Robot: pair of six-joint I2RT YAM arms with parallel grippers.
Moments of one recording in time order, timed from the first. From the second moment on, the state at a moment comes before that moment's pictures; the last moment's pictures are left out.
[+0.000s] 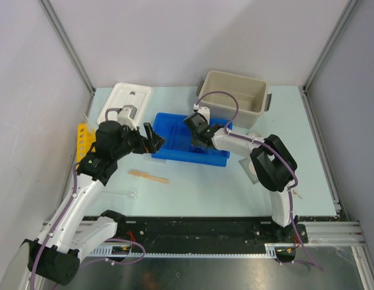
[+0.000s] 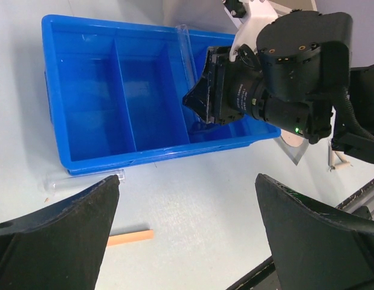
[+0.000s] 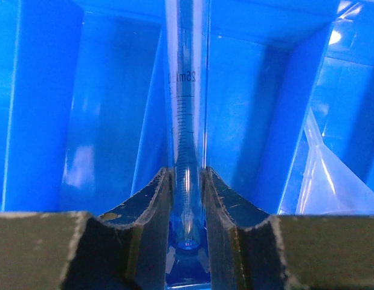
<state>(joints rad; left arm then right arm) -0.32 0.90 0.90 -0.41 0.27 -0.37 0.76 2.00 1.47 -0.35 0.38 0.61</state>
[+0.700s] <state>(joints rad) -0.32 0.90 0.90 -0.41 0.27 -0.37 0.76 2.05 1.47 -0.36 0.37 0.55</state>
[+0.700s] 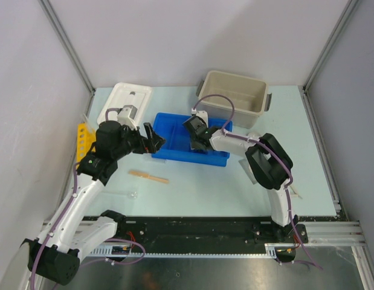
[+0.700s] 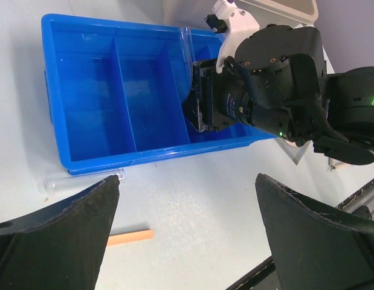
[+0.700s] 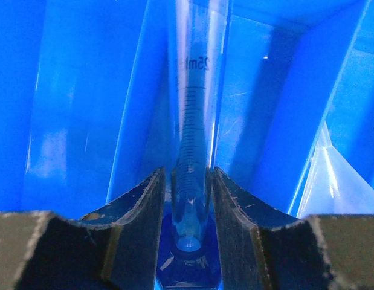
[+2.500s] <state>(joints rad) -0.32 0.91 0.90 -0.41 0.27 -0.37 0.75 1.63 1.47 -0.56 0.29 0.49</state>
